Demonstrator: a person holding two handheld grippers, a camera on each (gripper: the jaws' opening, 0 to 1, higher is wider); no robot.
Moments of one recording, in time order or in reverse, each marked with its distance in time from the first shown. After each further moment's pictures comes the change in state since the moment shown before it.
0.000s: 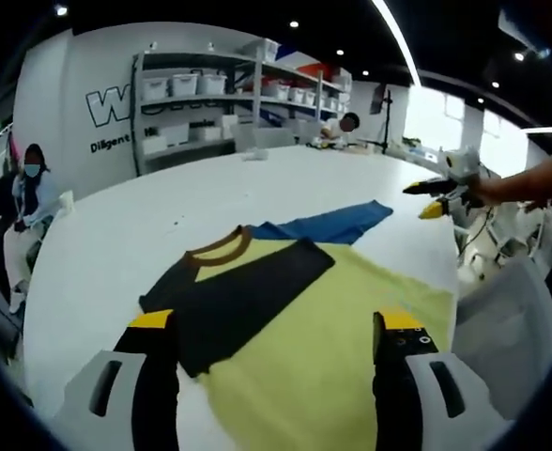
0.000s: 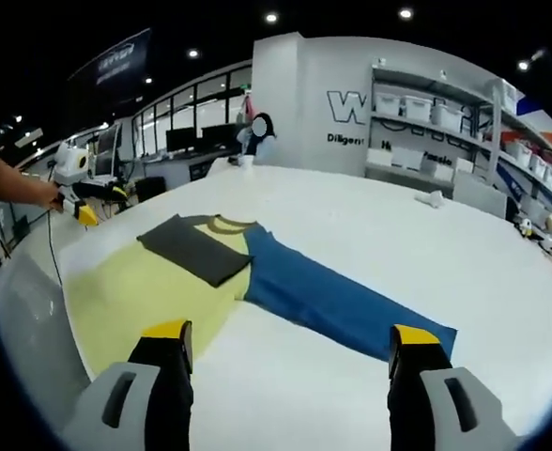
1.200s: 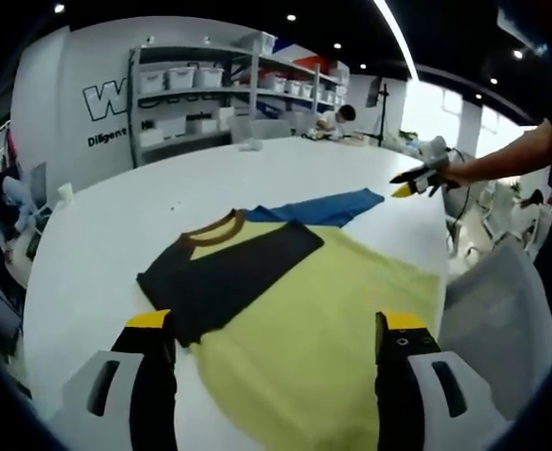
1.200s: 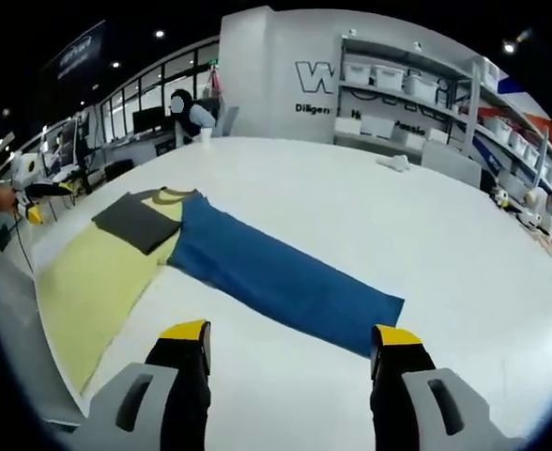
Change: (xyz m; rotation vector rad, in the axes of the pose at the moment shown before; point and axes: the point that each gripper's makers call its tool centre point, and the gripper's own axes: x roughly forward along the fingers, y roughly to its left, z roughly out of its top) left arm -0.019 -0.015 -0.021 -0.006 0.031 -0.021; right arm 0.004 -0.095 -0.042 0.066 0.138 -0.122
